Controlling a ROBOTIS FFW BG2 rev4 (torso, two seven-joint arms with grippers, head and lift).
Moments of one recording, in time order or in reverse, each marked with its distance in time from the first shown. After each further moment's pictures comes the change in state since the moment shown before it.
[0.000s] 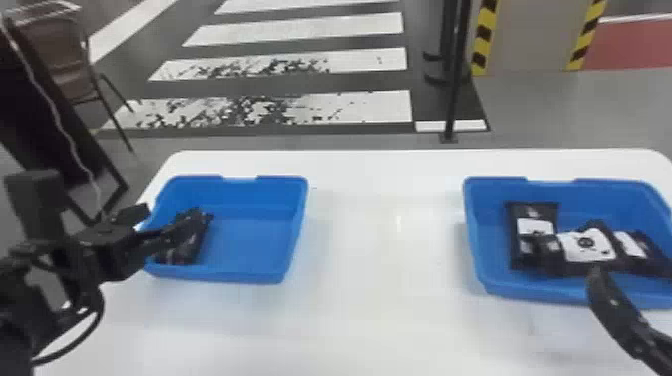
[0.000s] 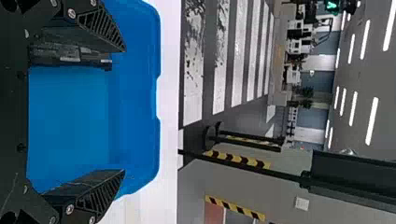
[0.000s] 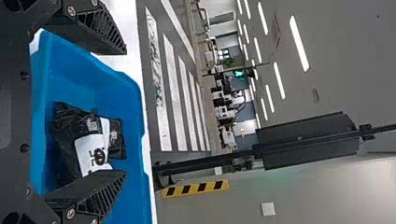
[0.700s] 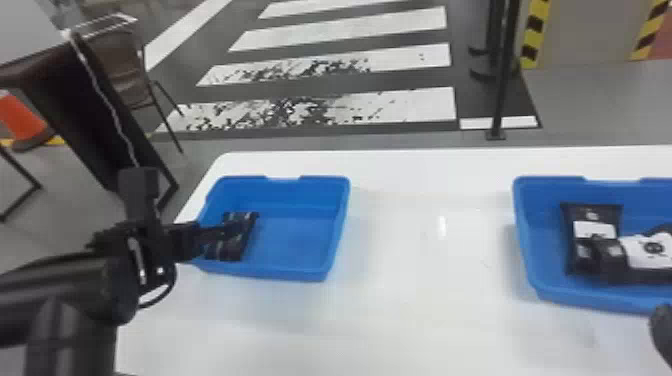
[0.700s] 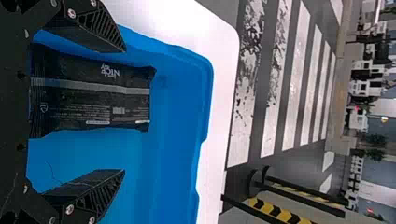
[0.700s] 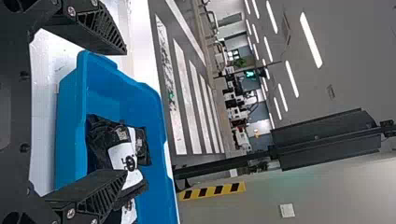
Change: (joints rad) left arm -0.252 0.039 -0.068 0.306 -0.182 0.189 0.034; right arm 0.081 0.000 0.014 -0.027 -0.028 0.009 0.001
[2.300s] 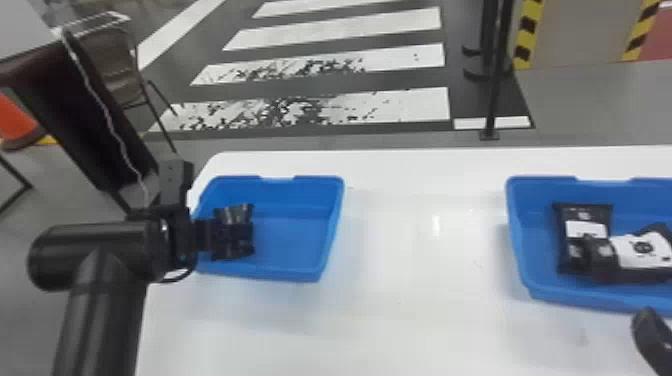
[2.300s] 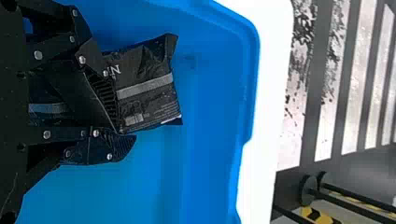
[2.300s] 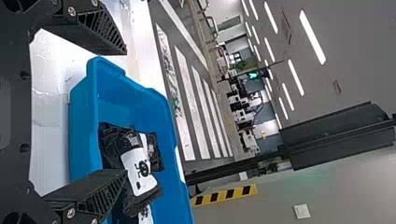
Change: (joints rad) left arm -0.175 0.057 -0.156 0.246 -0.061 0.067 0.002; right arm -0.006 0.000 0.000 0.017 -0.052 0.035 0.016
